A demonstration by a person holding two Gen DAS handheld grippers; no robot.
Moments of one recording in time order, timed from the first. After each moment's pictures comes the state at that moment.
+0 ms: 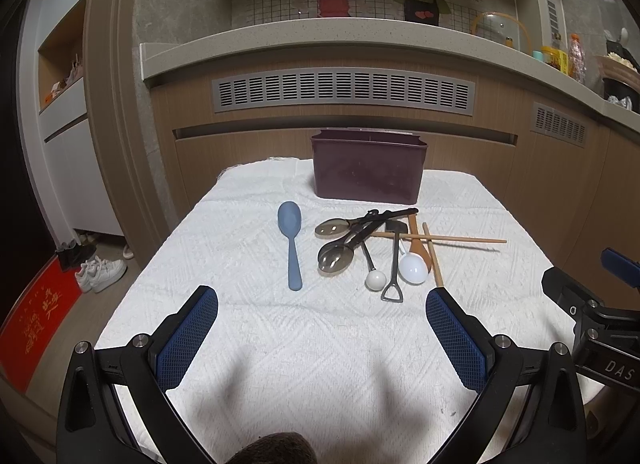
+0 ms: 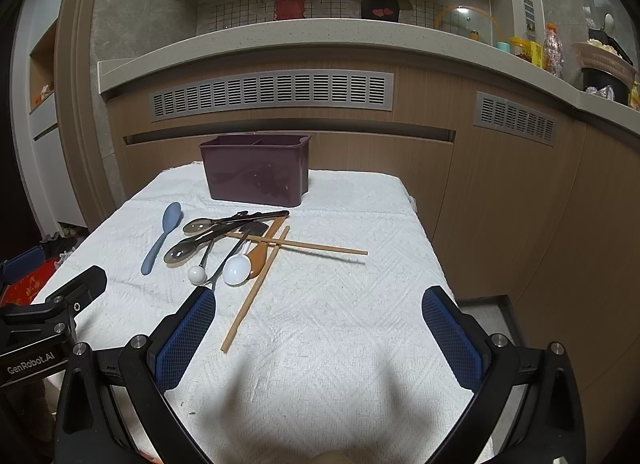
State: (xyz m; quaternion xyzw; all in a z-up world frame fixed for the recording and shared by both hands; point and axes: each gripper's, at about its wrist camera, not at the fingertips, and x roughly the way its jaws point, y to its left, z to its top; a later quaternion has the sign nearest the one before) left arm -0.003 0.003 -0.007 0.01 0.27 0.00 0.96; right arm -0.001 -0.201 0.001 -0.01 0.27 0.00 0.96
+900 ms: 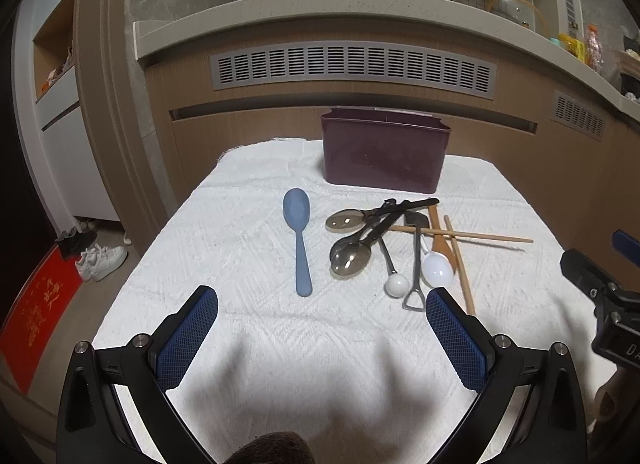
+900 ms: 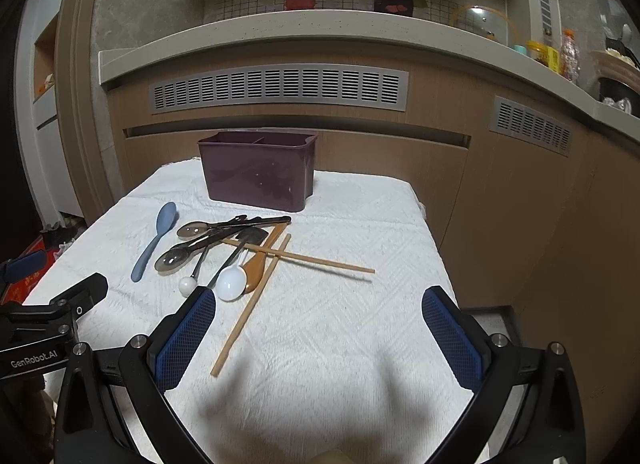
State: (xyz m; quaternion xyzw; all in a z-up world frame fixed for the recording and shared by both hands) left arm 0.051 0.014 -0.015 0.01 0.31 0.01 0.95; right arm 0.037 -0.198 -0.001 -0.02 0.28 0.02 0.96
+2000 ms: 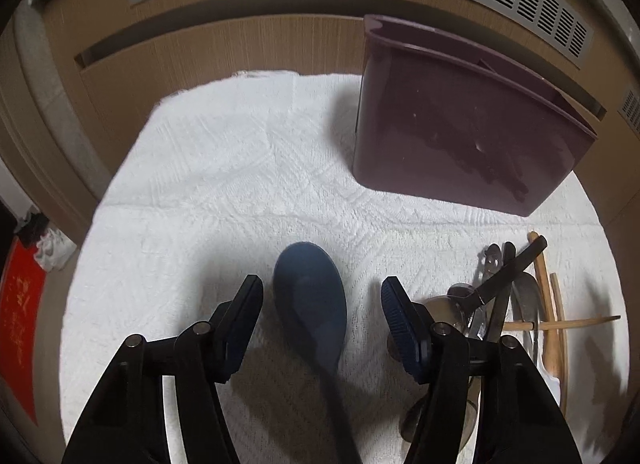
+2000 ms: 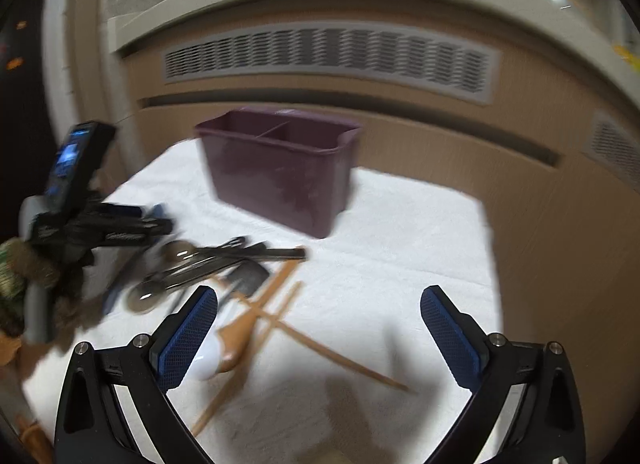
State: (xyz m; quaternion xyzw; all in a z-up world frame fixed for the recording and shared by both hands) left arm 0.292 0.052 -0.078 -0.01 0.47 -0.05 0.88; right arm 0.180 -0.201 -0.012 -0.05 0.35 0.15 0.92
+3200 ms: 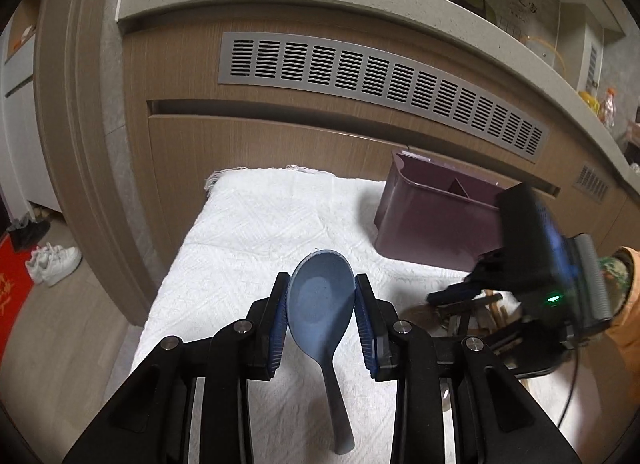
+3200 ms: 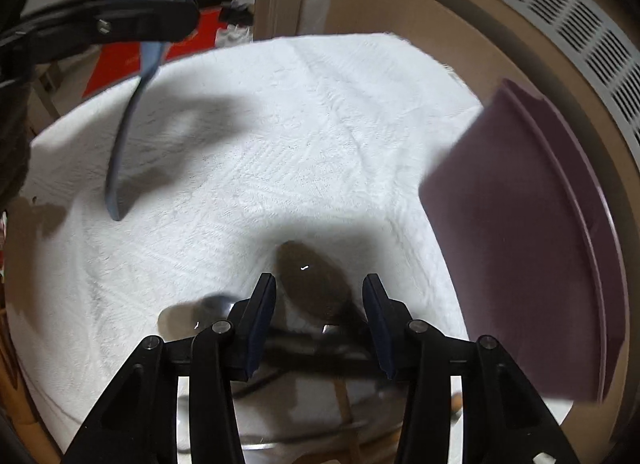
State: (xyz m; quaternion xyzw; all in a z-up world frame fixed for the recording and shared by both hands) left arm 0.199 0.129 -0.010 -0.08 0.31 -0.07 0.94; right arm 0.263 -0.019 -0.068 -0.35 0.44 0.38 0.73
